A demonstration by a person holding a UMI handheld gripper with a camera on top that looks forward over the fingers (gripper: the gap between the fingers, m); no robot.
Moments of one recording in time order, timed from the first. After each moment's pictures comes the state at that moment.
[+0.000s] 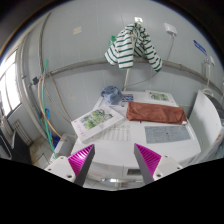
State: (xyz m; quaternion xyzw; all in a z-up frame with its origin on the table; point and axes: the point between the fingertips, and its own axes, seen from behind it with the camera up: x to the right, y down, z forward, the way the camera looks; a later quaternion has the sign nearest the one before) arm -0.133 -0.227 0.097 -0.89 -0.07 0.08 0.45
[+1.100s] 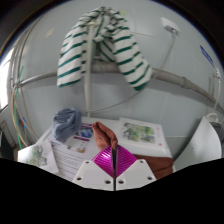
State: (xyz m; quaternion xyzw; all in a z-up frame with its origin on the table) arm 0.031 0.097 0.093 -0.85 -0.08 0.02 0.51
